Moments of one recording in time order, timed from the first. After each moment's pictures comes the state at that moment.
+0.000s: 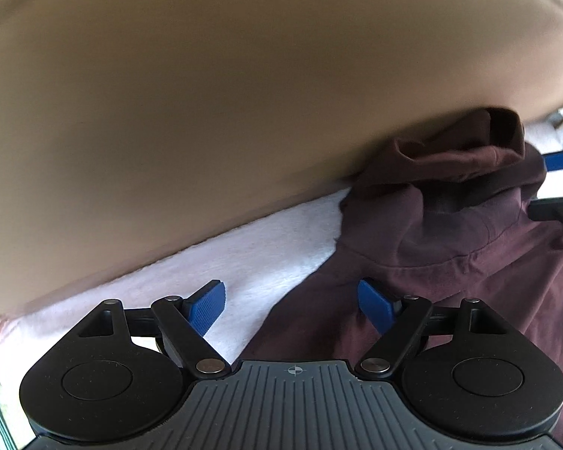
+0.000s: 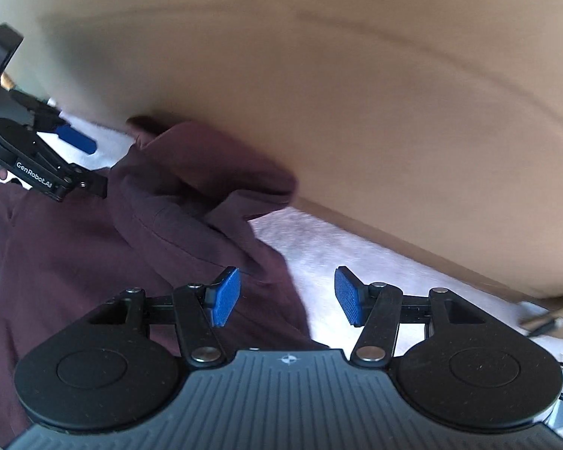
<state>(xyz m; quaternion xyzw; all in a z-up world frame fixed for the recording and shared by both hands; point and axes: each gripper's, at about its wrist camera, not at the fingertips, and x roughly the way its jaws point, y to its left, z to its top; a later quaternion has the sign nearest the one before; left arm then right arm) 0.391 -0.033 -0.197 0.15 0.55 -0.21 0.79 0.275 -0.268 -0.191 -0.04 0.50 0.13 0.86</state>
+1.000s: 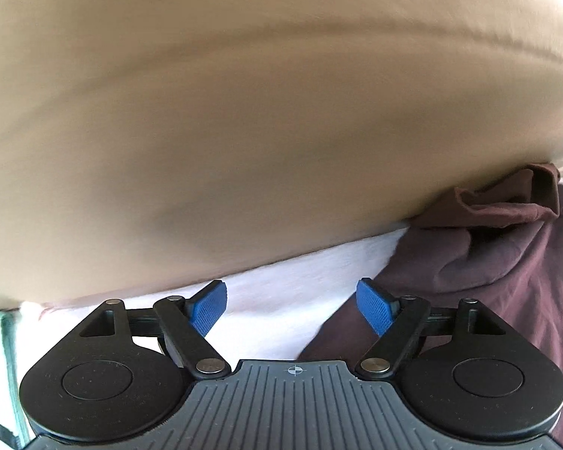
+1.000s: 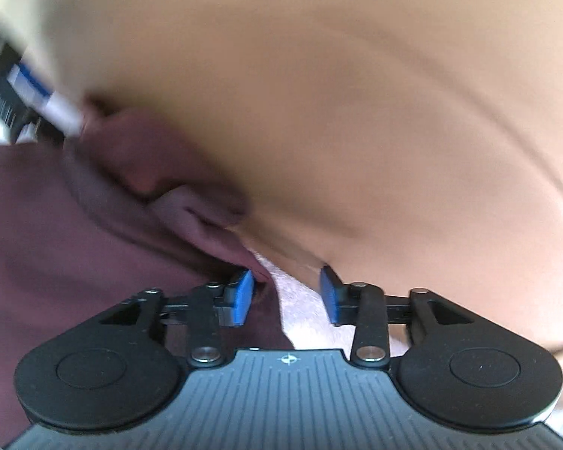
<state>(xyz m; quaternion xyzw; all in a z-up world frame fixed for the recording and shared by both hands) 0.374 0.020 -0.164 0.12 0.50 -0.14 0.84 0.259 -0.262 -0.180 -0.13 0.41 0.06 0.90</state>
